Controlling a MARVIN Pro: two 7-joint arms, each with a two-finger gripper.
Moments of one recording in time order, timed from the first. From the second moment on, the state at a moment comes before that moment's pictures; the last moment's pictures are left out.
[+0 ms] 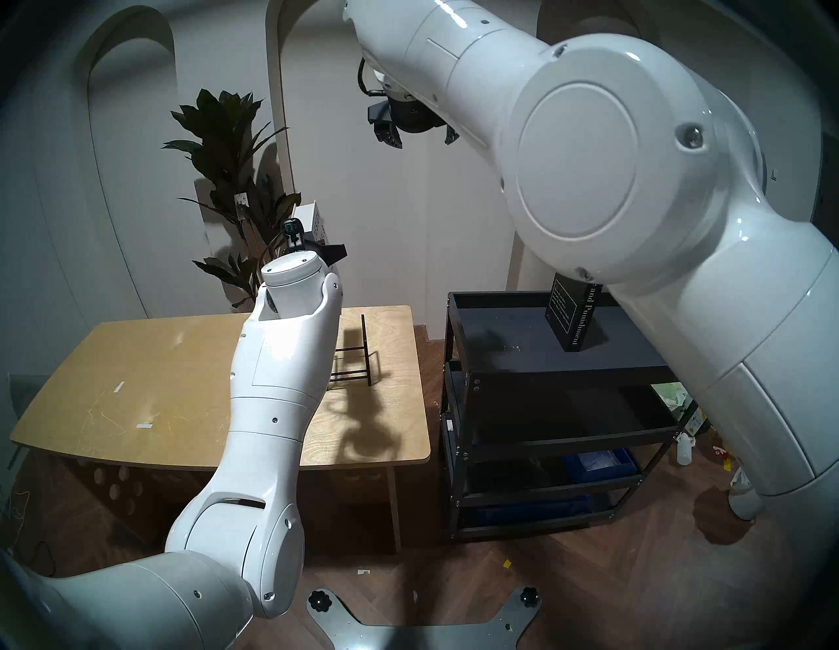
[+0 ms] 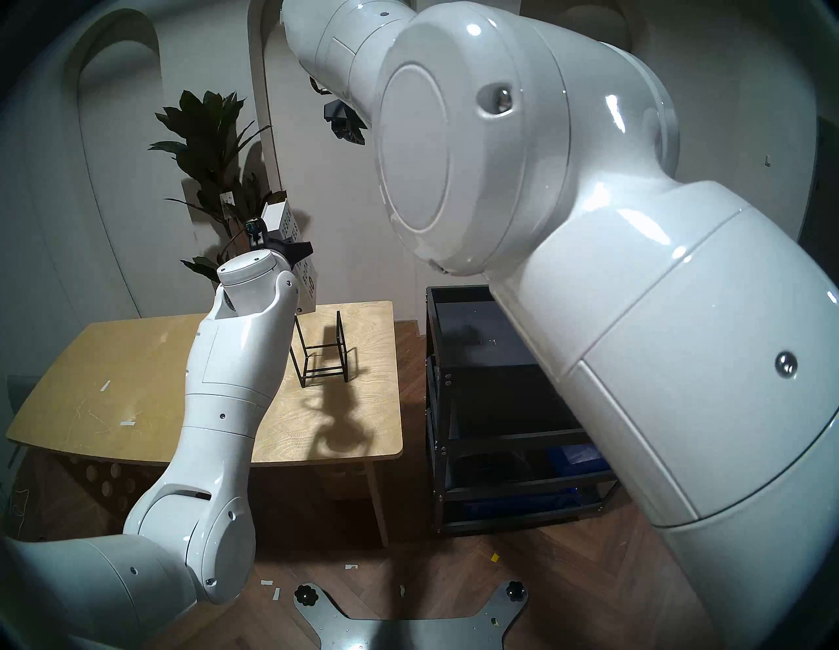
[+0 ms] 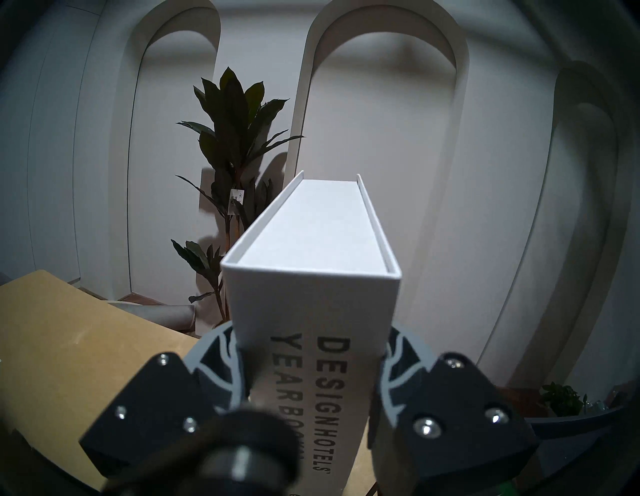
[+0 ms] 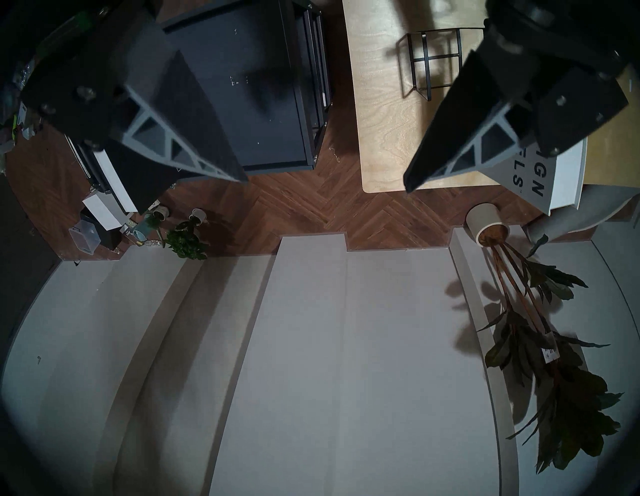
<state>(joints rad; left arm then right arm) 0.93 -1.55 -1.52 -1.43 -0.25 0.51 0.42 0.33 -2.00 1.73 -0.12 0.41 0.96 -0.86</state>
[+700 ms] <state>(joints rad) 0.90 -1.53 -1.51 -1.42 -0.25 0.50 0.39 0.31 -1.91 1.77 -0.08 0.44 0.96 -0.86</state>
